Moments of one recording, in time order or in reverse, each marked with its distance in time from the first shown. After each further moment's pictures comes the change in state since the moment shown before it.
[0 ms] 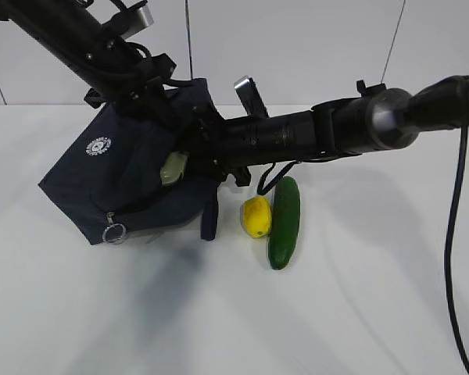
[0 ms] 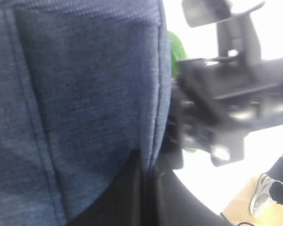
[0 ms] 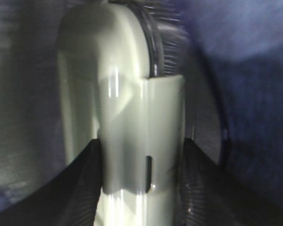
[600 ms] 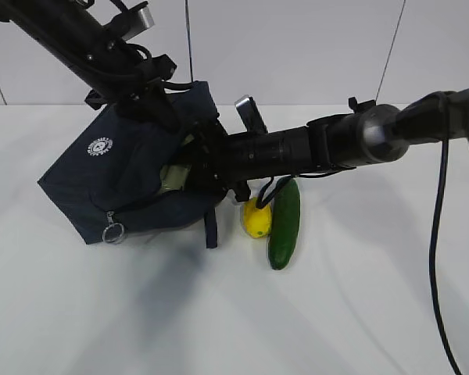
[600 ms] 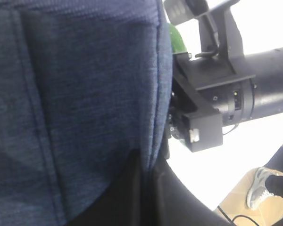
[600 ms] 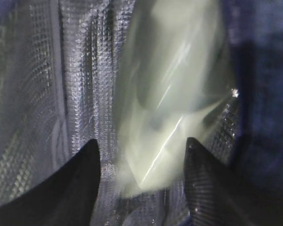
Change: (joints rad) left arm 0.000 0.002 0.000 -0.004 0.002 -0.004; right arm 0.002 0.053 -0.006 0.017 -0.010 0.039
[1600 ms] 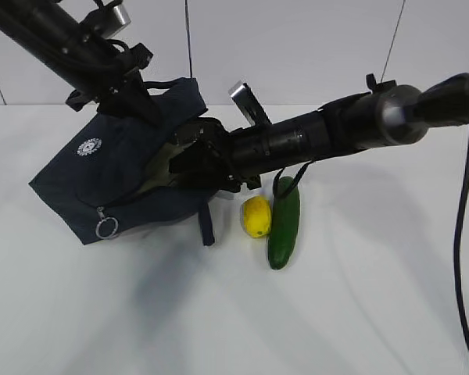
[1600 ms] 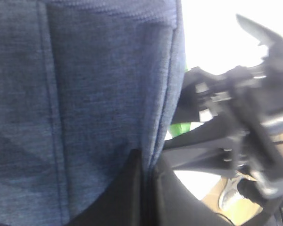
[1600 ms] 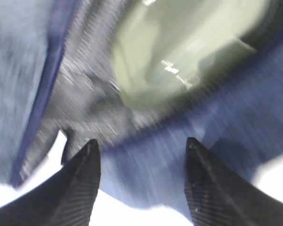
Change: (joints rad) left arm 0.073 0.000 0.000 -0.065 0.072 -0.004; right arm -0.036 -0.043 -0.006 -0.220 0.125 -0.121
